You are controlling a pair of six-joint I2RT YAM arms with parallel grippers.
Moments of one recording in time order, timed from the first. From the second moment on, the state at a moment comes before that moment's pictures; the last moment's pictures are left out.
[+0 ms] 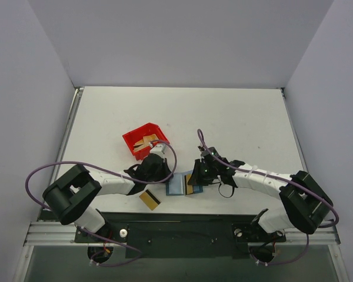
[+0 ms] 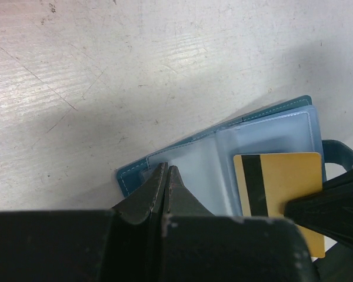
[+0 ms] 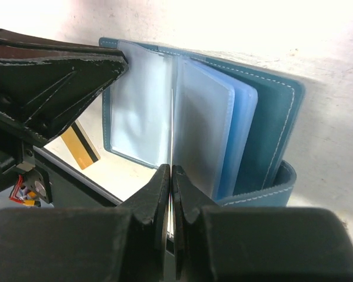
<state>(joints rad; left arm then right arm) -0.82 1.53 0.52 0.33 -0.08 -0.70 0.75 1.40 0.60 -0.11 -0.19 0.80</state>
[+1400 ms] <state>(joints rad) -0.82 1.44 0.48 0.26 -0.10 -0.70 0.60 1.59 0.56 0.15 -0.49 0.82</state>
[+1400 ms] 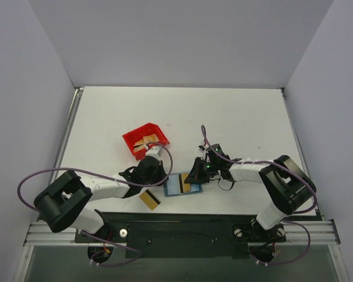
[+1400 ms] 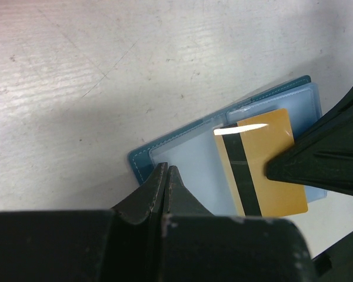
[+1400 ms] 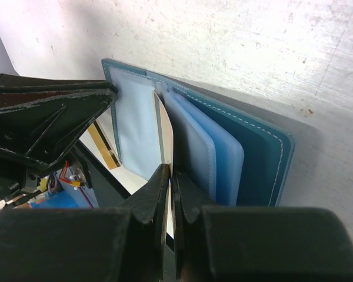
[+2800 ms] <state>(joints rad) -0.82 1.36 0.41 0.22 -0.12 -0.73 0.61 1.70 0.54 0.35 -0.57 0.90</state>
